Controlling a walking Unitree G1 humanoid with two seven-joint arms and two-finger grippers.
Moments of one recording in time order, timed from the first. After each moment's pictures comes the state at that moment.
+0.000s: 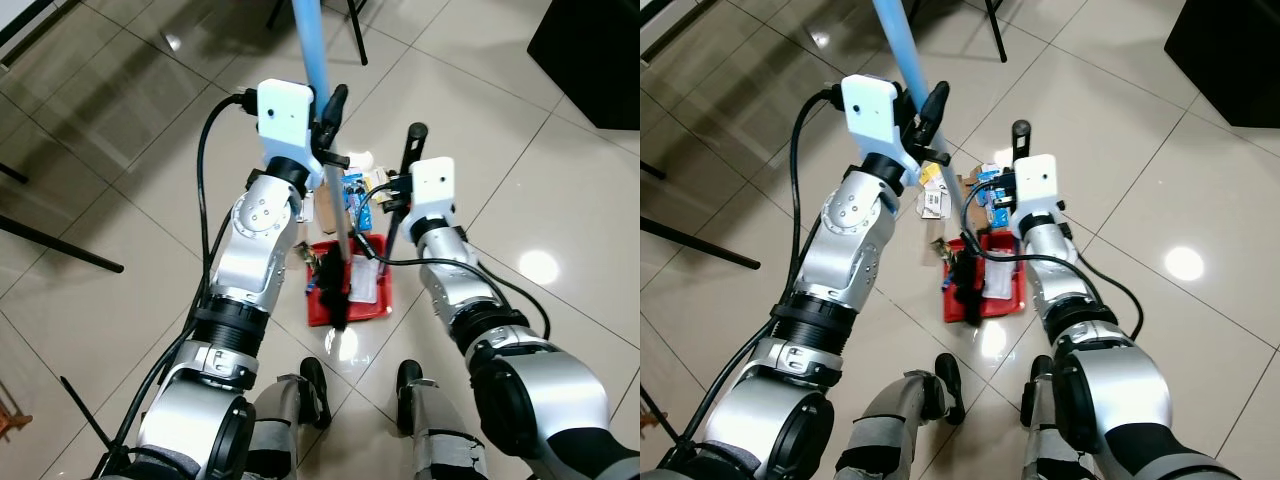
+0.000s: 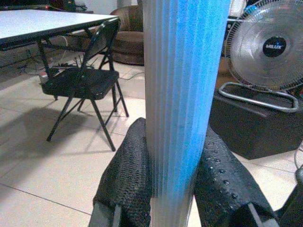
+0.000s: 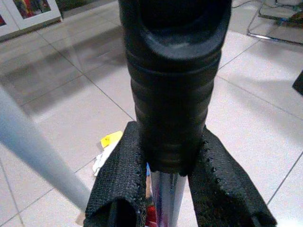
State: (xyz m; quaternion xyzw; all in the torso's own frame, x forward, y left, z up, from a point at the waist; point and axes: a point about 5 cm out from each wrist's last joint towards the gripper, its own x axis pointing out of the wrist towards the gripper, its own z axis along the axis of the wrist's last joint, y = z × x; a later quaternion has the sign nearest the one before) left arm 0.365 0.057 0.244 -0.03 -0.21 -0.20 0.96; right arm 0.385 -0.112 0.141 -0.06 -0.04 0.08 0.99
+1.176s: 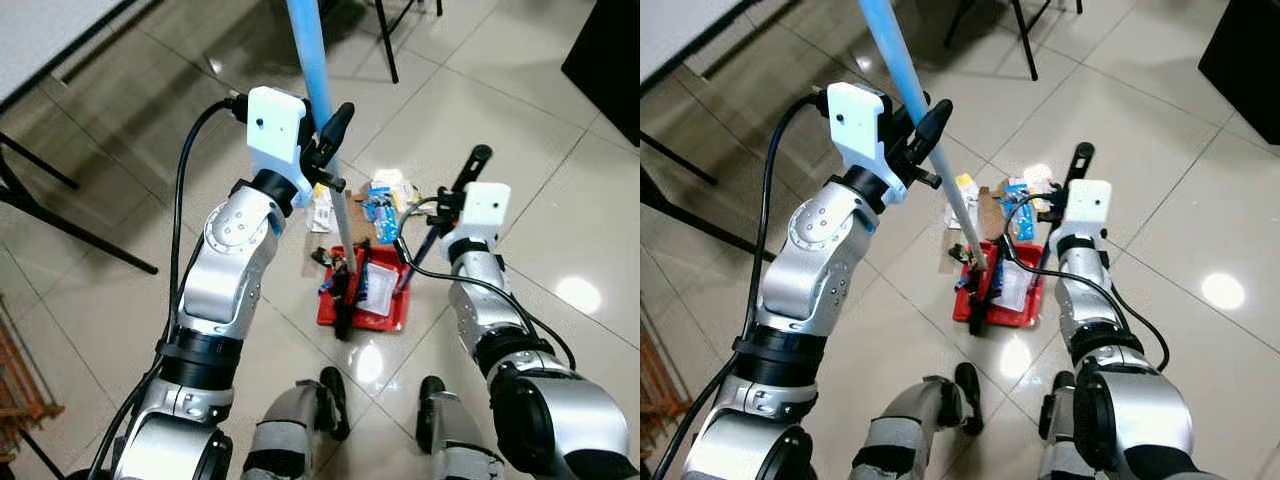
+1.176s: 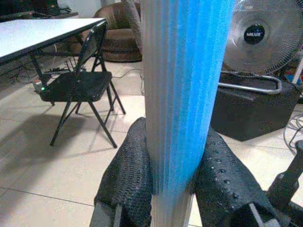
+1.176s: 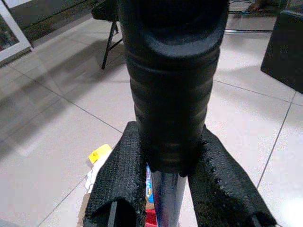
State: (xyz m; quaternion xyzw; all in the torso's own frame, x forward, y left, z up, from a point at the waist) left arm 0.335 0.072 0.248 -0.01 -0.17 -0.26 0.95; right arm 0.369 -0.171 0.117 0.00 -0.04 -0.04 1.00
